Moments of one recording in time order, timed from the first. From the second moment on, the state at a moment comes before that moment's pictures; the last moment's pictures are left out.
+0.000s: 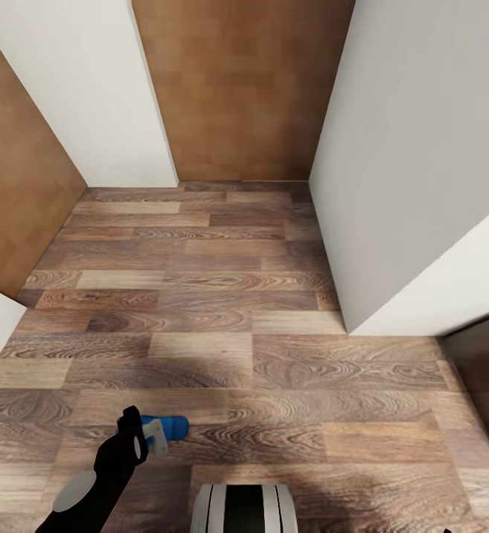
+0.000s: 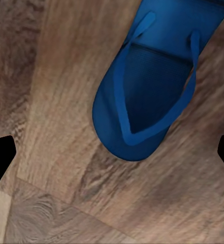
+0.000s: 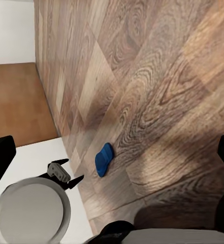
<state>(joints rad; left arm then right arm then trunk) -0.36 0.07 -0.15 -1.04 -1.19 0.48 -0.46 0.00 -0.41 -0.39 -0.46 -0.72 0.36 1.49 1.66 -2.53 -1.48</state>
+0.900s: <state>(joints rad) -0.36 0.07 -0.15 -1.04 -1.19 0.48 -0.46 0.00 -0.41 -0.39 -0.46 -0.72 0.36 1.49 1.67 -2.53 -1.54</state>
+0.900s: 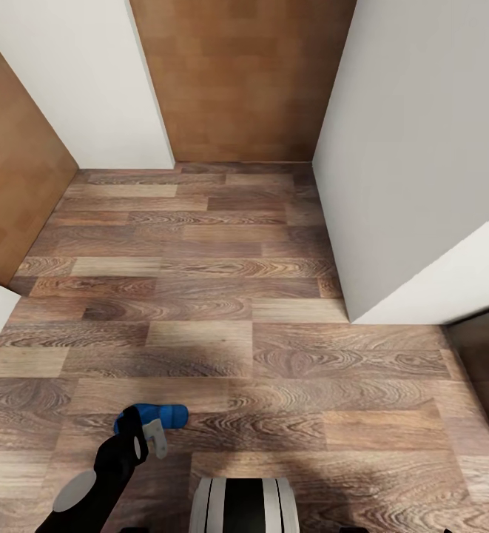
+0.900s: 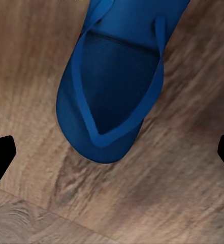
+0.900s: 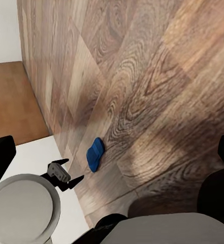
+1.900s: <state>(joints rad) -0.36 0.07 -0.15 -1.04 -1.19 0.48 -0.46 0.00 -0.41 -0.39 -0.46 -0.72 0.36 1.49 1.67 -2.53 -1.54</state>
